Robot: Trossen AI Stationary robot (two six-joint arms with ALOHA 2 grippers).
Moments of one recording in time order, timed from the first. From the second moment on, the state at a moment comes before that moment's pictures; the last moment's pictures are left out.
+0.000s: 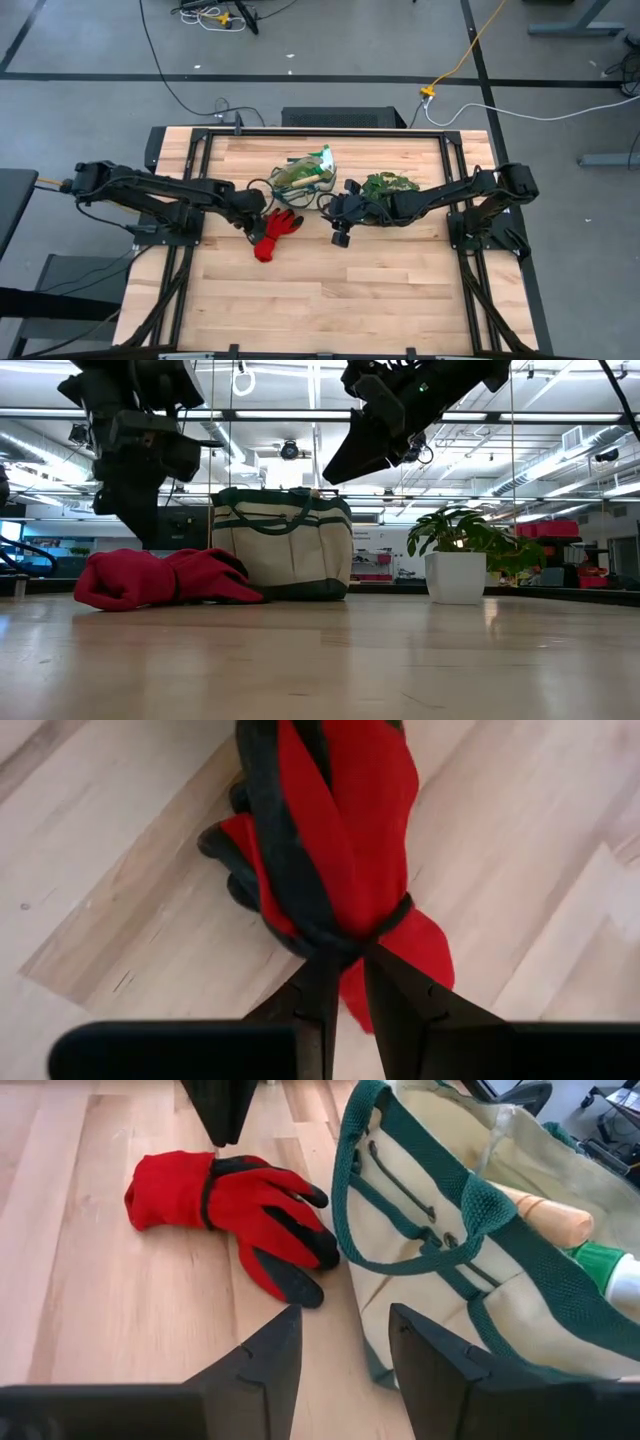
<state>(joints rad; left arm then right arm) 0.00 1.17 0.66 -0.61 0.06 -0.75 0.11 1.63 1.07 -0.10 0.33 0.09</state>
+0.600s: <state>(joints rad) 0.00 1.29 0.66 -0.59 0.05 -0.78 0.12 1.63 1.07 -0.11 0.33 0.10</state>
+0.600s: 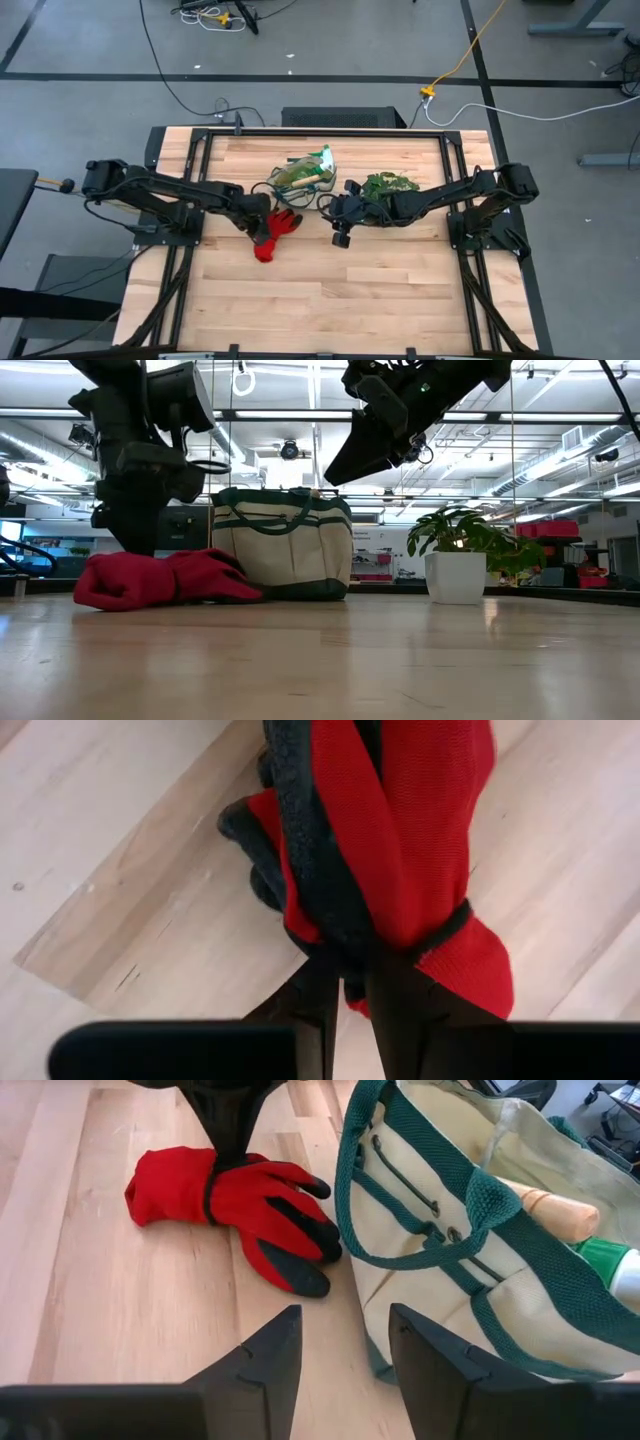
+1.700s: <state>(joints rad) 0.00 1.37 0.66 -0.49 0.10 -0.70 0.12 1.63 1.07 -0.11 0.33 0.10</state>
